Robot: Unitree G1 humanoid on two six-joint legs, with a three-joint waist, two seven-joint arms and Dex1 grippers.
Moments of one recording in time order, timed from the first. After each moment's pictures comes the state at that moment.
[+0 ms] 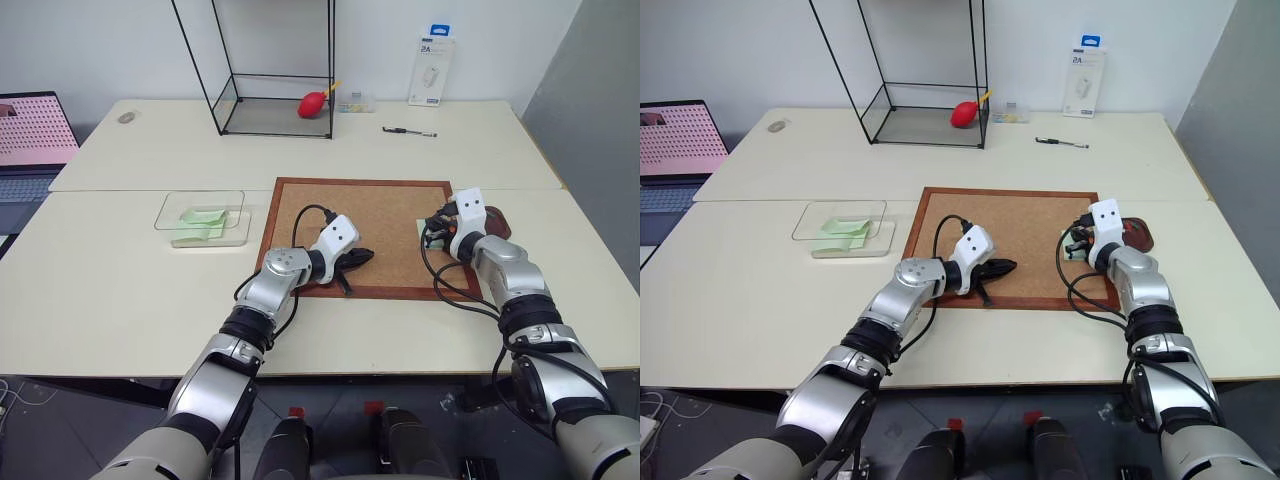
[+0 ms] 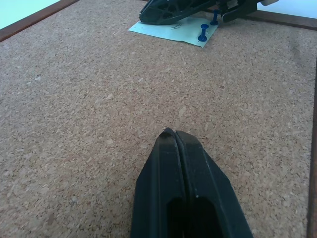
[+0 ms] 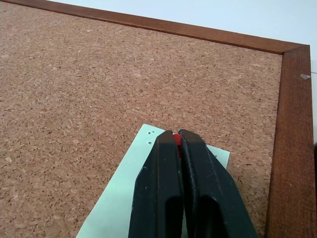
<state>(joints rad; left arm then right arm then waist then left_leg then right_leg) -0.75 0.18 -0.25 0.66 -0.03 0.10 -0.82 -0.78 -0.36 -0.06 0.77 0.14 0.22 0.48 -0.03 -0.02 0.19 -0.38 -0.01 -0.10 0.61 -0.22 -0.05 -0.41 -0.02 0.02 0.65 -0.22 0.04</state>
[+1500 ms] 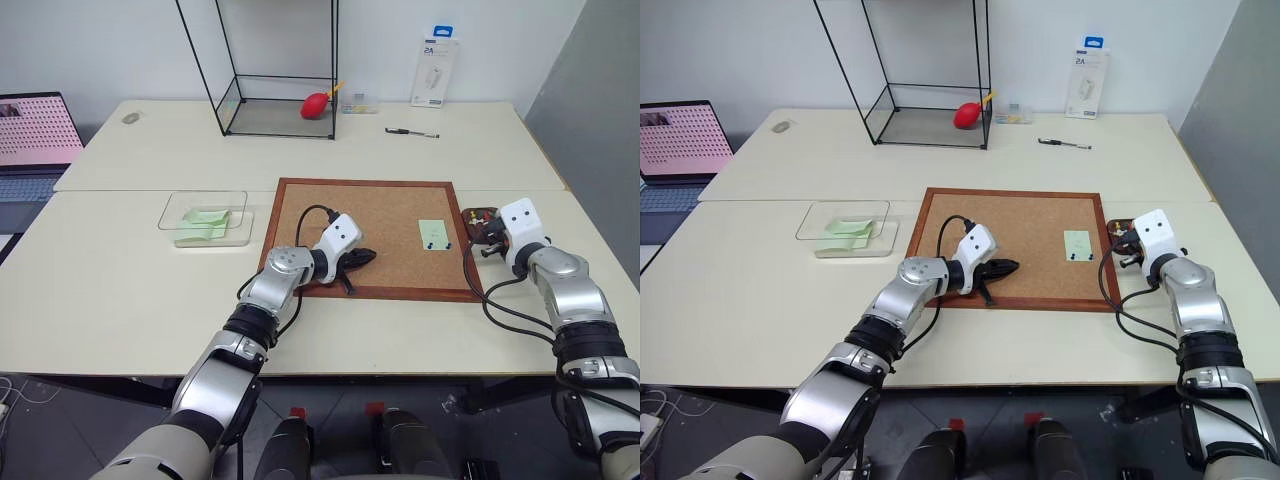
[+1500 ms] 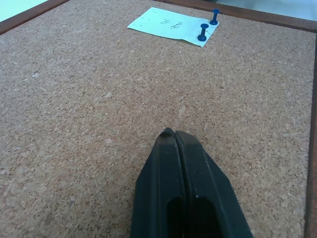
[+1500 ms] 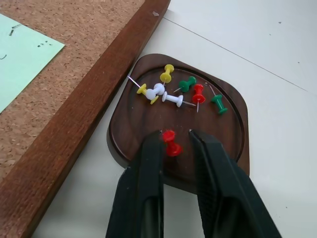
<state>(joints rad) -0.77 0.16 -0.25 0.69 -0.02 0.10 -0.84 -0.59 -0.58 -0.05 0.52 -0.02 0.31 0.41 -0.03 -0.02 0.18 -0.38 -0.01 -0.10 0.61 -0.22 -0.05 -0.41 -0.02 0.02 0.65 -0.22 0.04</state>
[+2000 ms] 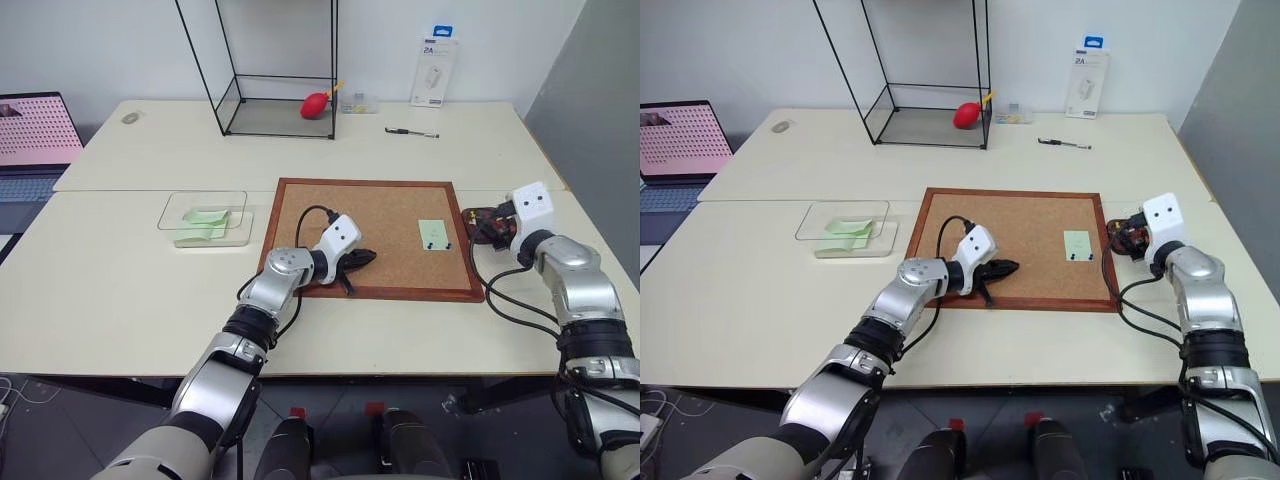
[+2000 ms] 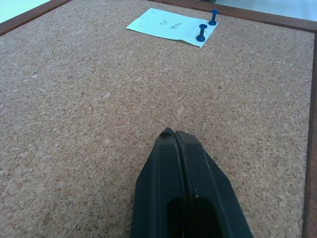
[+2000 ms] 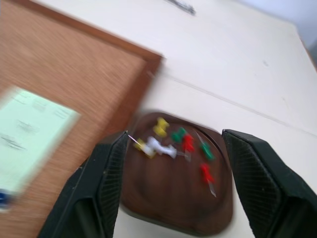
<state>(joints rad) -0.76 0.16 -0.25 0.68 -0.02 0.10 -0.84 -0.54 -0.57 -0.11 0.29 0.10 0.37 0.48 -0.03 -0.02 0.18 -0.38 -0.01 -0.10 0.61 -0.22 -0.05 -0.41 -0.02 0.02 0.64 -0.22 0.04</state>
